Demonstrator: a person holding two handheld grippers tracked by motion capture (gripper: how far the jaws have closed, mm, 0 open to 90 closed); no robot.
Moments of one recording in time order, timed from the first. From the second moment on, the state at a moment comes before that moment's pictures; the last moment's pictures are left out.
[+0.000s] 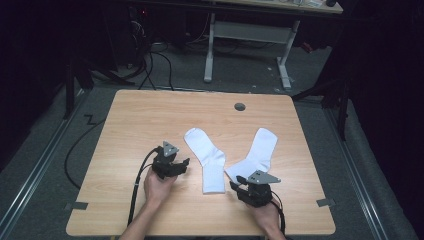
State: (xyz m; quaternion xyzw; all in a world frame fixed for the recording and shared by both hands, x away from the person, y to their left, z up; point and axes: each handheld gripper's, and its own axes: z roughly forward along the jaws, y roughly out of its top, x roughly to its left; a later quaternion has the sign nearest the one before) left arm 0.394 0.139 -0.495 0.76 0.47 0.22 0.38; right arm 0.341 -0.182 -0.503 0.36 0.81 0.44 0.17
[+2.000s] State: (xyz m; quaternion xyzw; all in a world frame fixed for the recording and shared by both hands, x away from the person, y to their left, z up) left arm 0.363 0.167 -0.510 0.76 0.49 0.23 0.35; right arm 0.431 -0.244 -0.491 0.52 0.74 0.35 0.24
